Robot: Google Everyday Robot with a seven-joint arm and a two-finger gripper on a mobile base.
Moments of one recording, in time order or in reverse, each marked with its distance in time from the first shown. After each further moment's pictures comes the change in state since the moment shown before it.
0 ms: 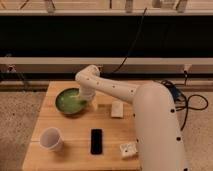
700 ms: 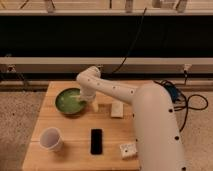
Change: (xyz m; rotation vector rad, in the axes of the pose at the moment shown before) arm 0.001 0.004 0.012 -0.003 -0.017 0.000
